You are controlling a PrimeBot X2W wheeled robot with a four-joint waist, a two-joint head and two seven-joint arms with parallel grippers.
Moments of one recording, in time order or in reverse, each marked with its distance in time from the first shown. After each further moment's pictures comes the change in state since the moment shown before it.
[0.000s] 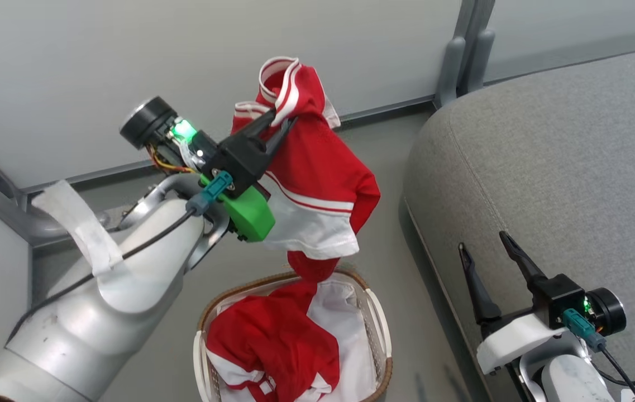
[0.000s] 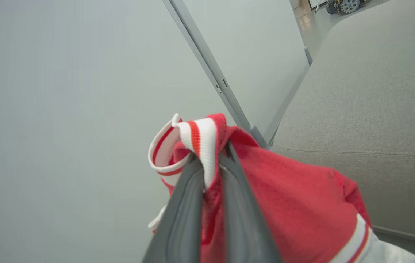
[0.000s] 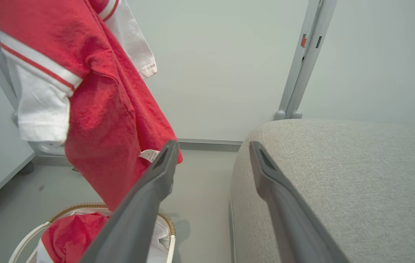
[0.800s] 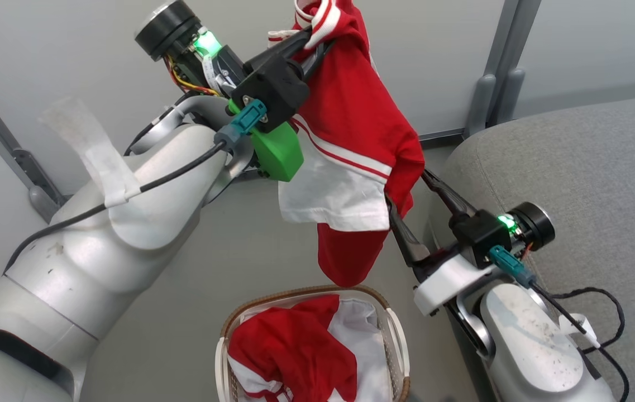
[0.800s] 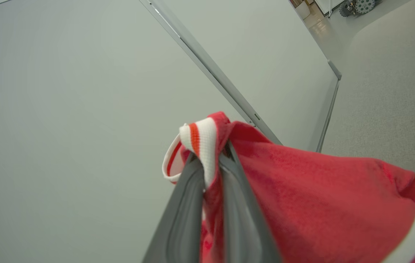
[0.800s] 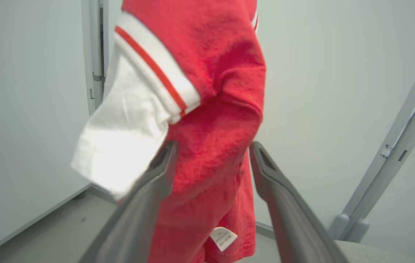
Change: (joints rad) left arm -0.268 -0.040 -0.127 0.067 -0.053 -0.002 0.004; right arm -0.269 0.000 0.239 0.069 0.001 0.000 0.000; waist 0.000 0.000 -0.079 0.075
